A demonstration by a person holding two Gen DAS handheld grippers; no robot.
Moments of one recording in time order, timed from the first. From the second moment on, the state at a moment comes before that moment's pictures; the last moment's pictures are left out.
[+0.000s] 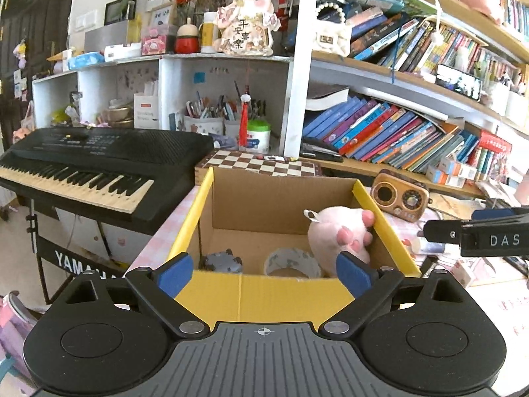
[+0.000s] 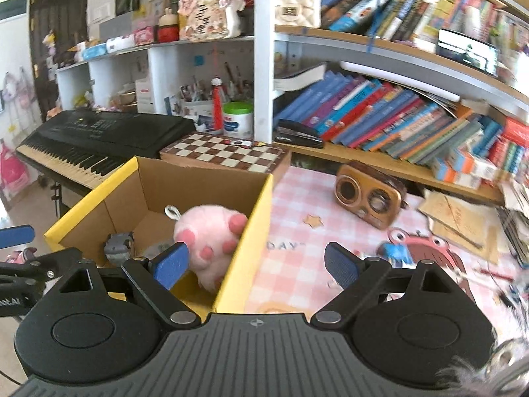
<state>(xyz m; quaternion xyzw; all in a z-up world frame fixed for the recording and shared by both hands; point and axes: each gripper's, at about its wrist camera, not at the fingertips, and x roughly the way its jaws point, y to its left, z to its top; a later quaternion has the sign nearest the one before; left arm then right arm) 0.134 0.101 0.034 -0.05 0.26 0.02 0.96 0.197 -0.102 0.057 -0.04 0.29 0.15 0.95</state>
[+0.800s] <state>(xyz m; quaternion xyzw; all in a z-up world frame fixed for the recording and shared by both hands) 0.027 0.082 0.010 -0.03 0.29 0.02 0.96 0.049 -0.115 0.013 -0.03 0.32 0.09 0.94</state>
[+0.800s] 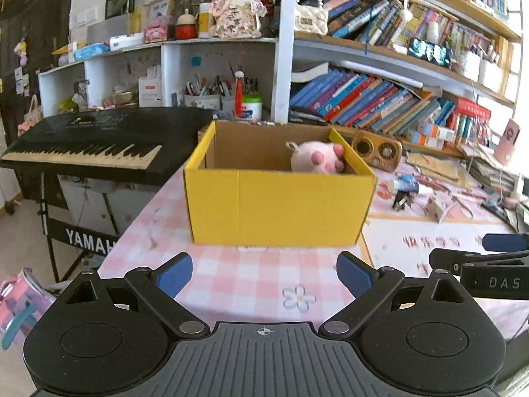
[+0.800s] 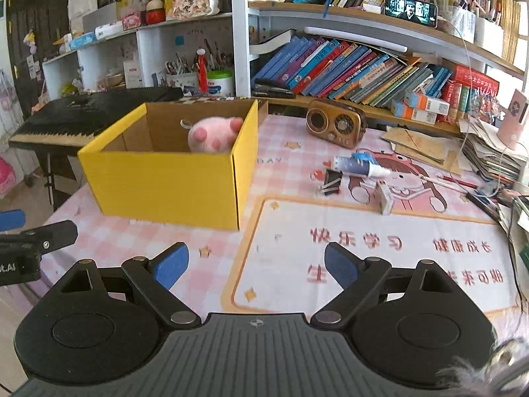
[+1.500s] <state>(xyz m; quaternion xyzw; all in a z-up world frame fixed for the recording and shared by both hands) 0.002 0.051 -0.007 0.01 0.32 -0.05 0.95 -0.005 -0.122 -0.005 -0.02 0.34 0.05 0.94</state>
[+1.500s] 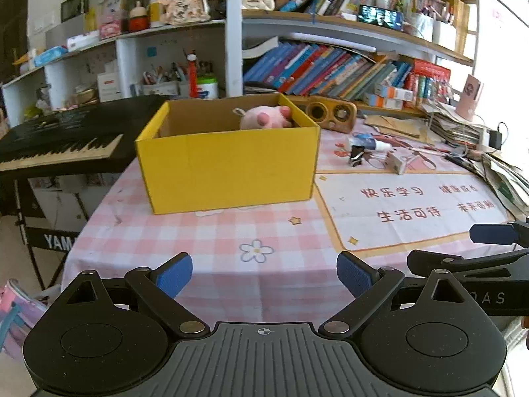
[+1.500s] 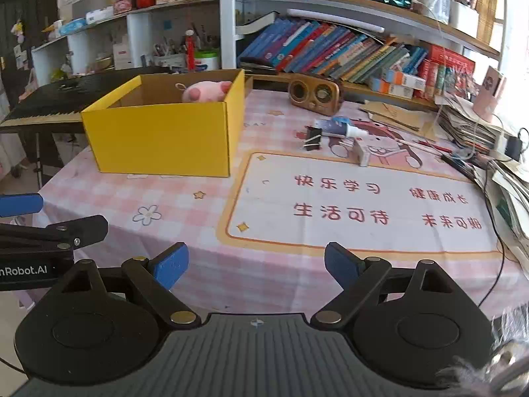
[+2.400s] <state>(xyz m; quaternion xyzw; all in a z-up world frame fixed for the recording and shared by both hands) 0.051 -0.021 -0.017 0.03 0.33 -0.13 0.93 0.022 -0.195 -0.012 0.00 0.36 -0.02 0.93</state>
